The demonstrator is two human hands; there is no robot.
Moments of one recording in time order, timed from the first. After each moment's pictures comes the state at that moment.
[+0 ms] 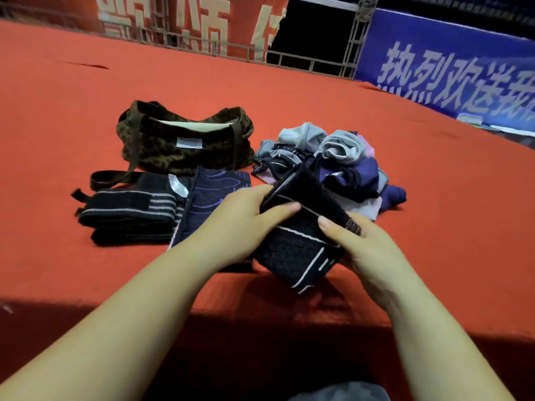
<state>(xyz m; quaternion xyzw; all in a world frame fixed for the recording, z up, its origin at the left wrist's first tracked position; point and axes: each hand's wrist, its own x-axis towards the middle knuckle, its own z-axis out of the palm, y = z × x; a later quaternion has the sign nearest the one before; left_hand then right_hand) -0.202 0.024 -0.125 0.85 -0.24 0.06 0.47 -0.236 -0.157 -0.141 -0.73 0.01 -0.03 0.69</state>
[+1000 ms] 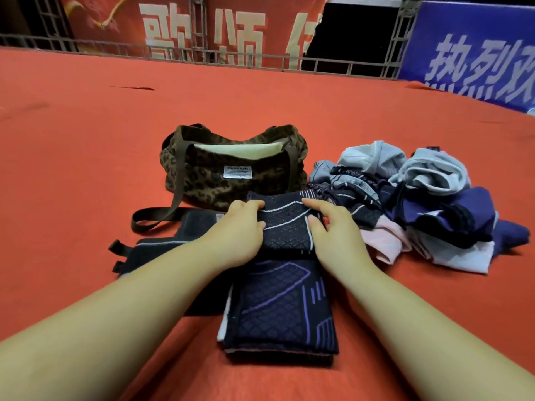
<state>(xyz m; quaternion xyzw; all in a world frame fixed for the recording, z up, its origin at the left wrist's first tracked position) -0.060 0.107 -0.161 0.96 -0.06 -0.01 0.27 -0.056 -0.060 -0.185 -0.89 -0.05 -0.18 0.42</state>
